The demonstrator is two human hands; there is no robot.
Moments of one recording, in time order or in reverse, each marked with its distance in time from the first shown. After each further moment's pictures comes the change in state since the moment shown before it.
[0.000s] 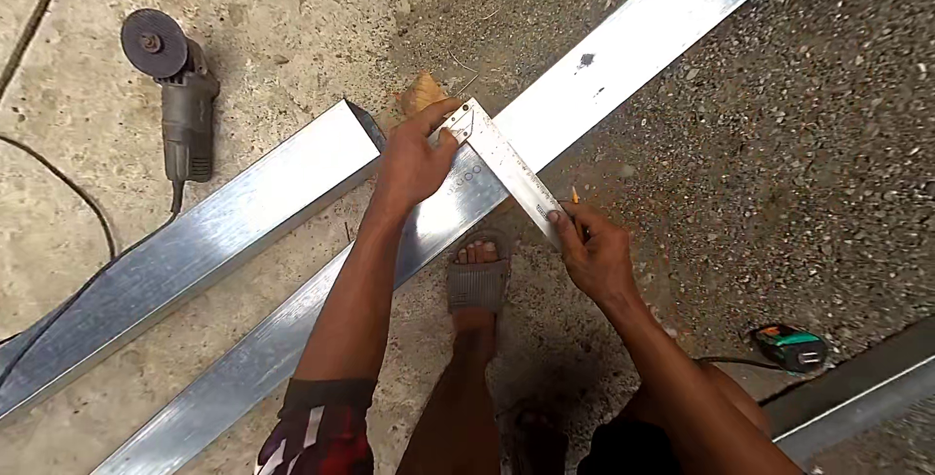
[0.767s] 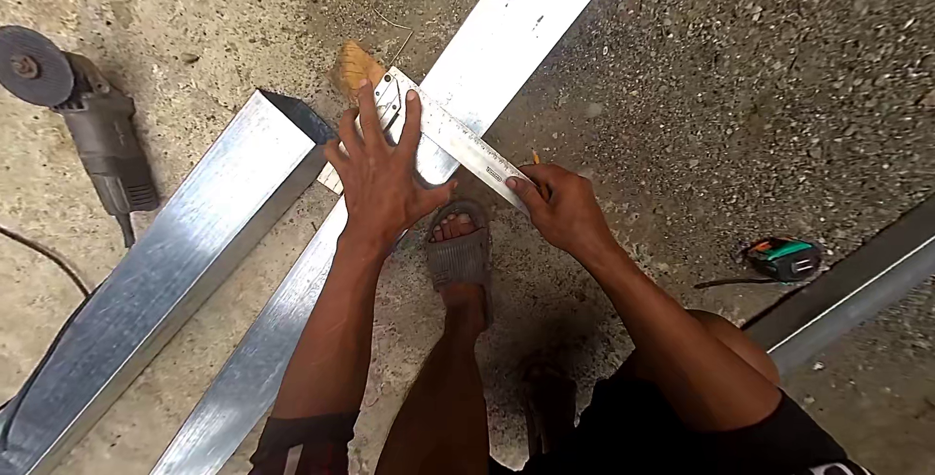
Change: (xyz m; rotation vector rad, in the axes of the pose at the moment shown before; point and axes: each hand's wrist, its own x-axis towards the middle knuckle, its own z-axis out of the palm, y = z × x) left_hand -0.043 0.002 0.044 0.813 -0.069 0.109; right_hand 0.002 0.013 -0.008 -0.112 -0.150 0.137
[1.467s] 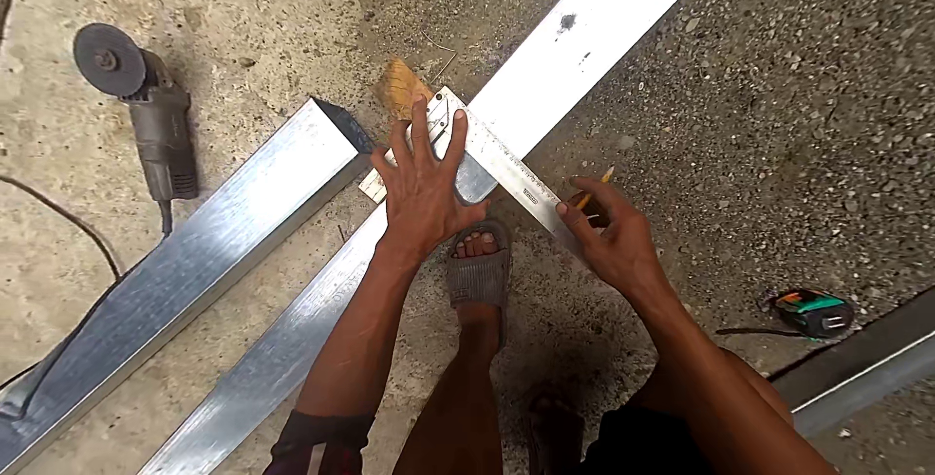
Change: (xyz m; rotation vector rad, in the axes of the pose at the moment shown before) left_hand 0.006 0.001 0.000 0.022 0.012 0.003; right_hand -0.002 0.010 -0.011 0.152 0.069 -0.055
